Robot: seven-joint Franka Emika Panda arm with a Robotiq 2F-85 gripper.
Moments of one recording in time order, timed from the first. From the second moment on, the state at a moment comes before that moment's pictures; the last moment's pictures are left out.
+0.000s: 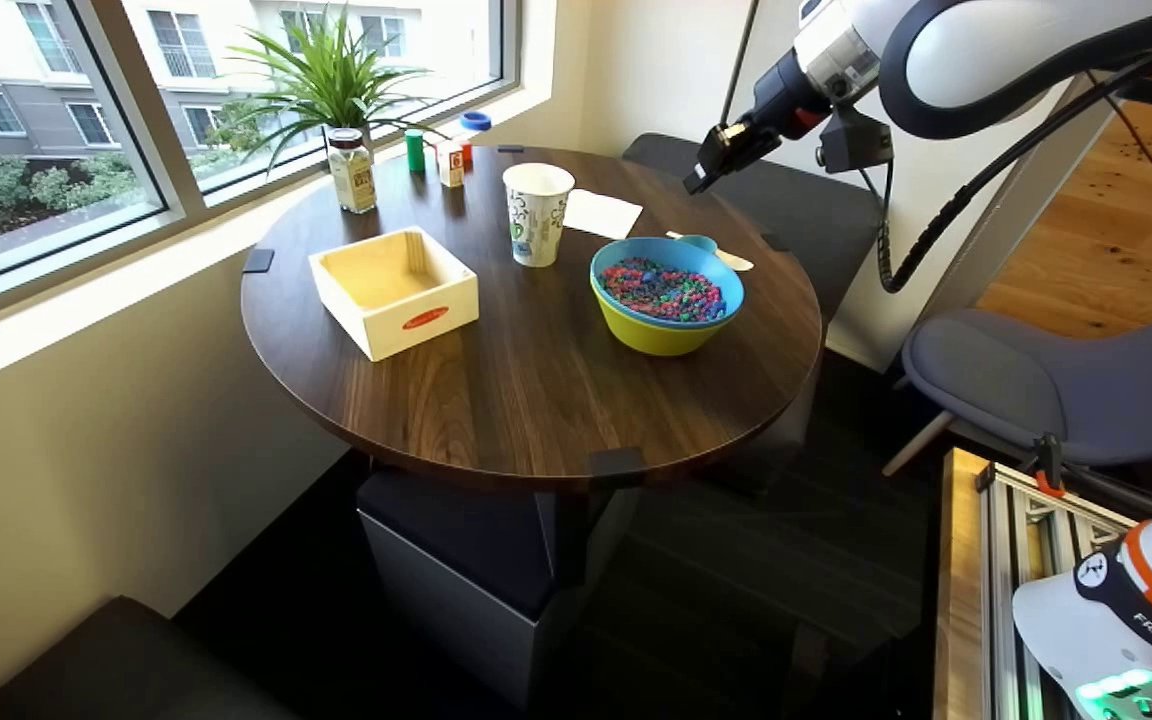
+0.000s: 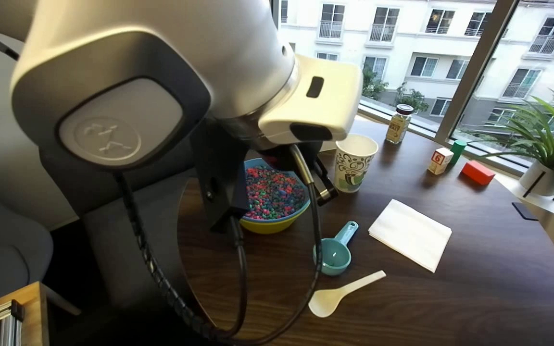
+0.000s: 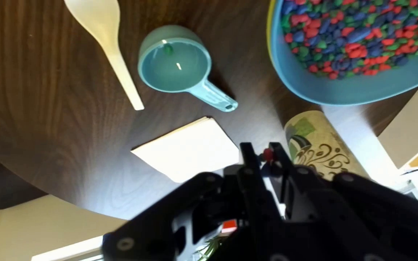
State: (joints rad) arm -0.09 -0.21 -0.08 -2.39 0.12 2.78 0.02
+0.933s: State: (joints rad) arm -0.12 -0.08 -0.11 -2.39 0.08 2.78 0.02
